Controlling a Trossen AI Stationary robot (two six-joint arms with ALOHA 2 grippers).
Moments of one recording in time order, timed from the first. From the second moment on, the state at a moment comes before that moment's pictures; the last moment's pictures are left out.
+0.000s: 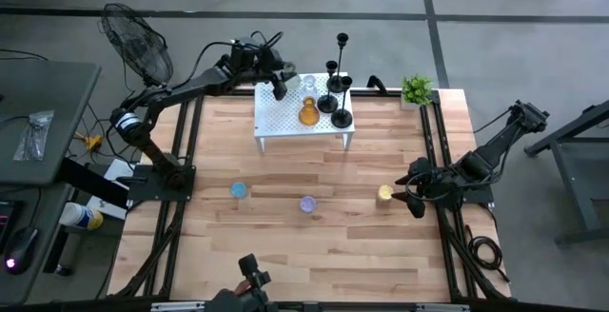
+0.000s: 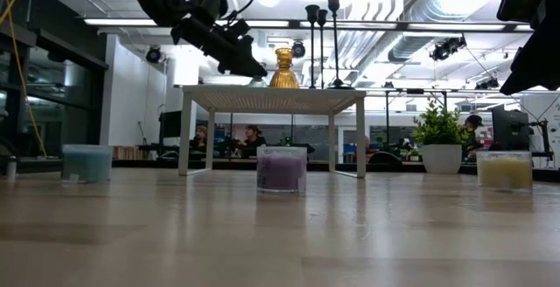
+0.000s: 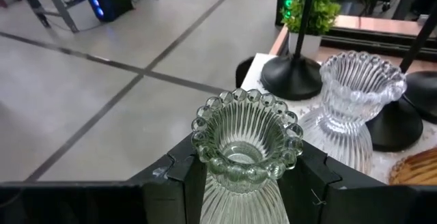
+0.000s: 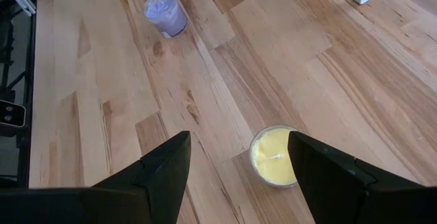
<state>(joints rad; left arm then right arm) 0.75 1.59 1.21 0.05 0.25 0.22 0.67 0.60 0.47 -0.74 0.53 1.05</state>
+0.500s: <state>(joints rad) 0.74 1.59 1.21 0.02 0.19 0.15 0.67 0.60 0.47 -0.74 0.55 1.05</state>
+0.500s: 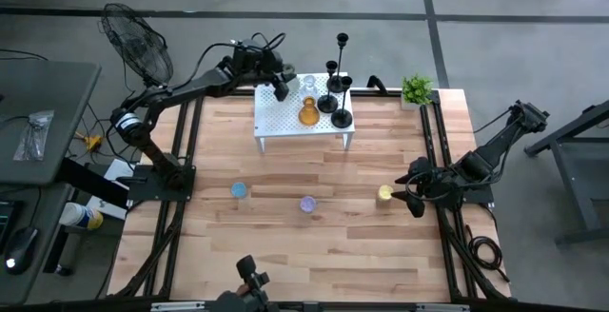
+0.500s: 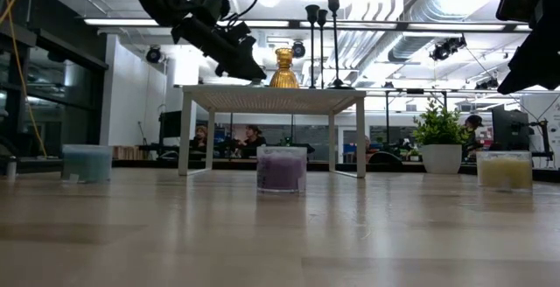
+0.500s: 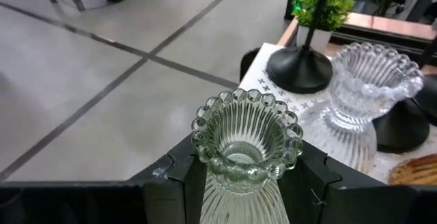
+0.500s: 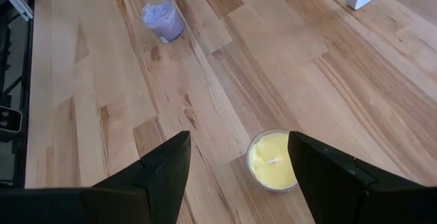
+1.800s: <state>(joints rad) 0.71 1.56 1.21 -0.01 0.11 0.19 0.67 0.60 0.47 -0.74 0.54 1.05</state>
